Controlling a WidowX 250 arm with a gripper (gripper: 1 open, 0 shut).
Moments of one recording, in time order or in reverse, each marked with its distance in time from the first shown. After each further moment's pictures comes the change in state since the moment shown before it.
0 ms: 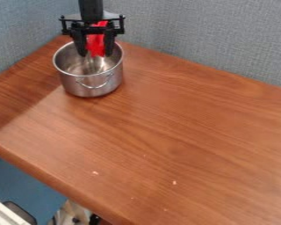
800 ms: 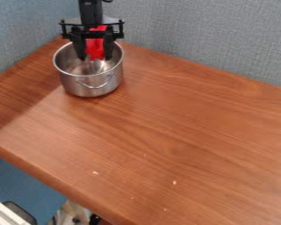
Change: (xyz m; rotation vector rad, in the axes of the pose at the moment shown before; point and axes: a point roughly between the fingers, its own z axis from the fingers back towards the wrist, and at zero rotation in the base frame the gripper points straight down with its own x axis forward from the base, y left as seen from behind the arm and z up) arm -0.001 0.002 -0.009 0.017 0.016 0.017
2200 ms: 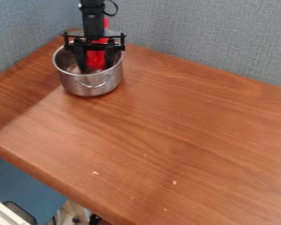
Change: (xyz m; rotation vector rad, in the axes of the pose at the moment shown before) arm -0.005 -0.001 -0.018 0.025 0.066 0.007
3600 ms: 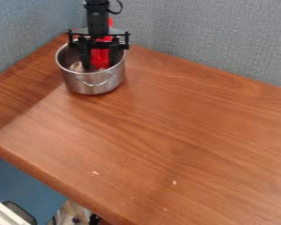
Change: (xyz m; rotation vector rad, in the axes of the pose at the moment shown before) arm -0.002 -0.008 0.002 0.002 0.021 -0.015
